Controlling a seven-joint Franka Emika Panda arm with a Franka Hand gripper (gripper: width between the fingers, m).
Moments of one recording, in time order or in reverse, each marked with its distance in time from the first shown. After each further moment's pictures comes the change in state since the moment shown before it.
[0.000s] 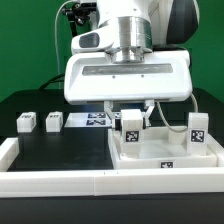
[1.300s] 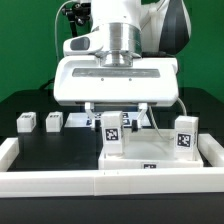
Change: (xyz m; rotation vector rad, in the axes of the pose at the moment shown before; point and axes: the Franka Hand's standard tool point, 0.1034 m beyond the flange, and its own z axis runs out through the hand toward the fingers) arm -0.013 0.022 0.000 -0.049 0.068 0.028
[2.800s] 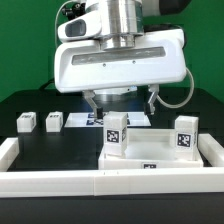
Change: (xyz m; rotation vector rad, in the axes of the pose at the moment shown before) arm 0.025 -0.012 -0.016 0.116 -0.357 0.044
